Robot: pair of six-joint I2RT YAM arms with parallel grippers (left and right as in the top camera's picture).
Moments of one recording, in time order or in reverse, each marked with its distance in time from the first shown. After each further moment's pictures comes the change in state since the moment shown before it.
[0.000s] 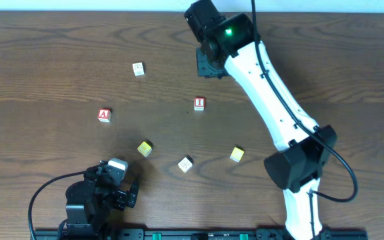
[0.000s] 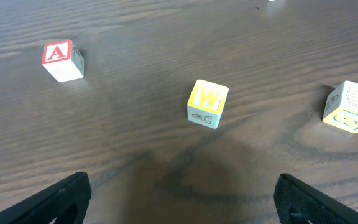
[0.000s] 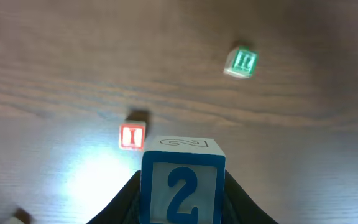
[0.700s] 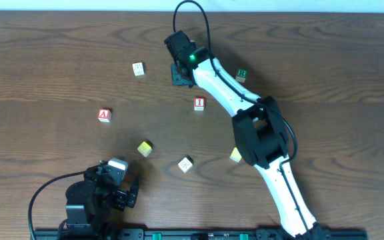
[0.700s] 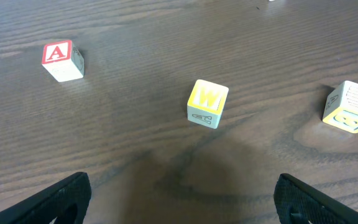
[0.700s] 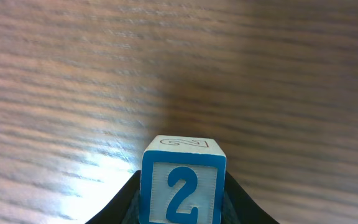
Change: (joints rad) left arm 0.000 0.000 0.000 0.000 0.000 0.000; right arm 0.019 0.372 -0.069 0.561 -0.084 -0.035
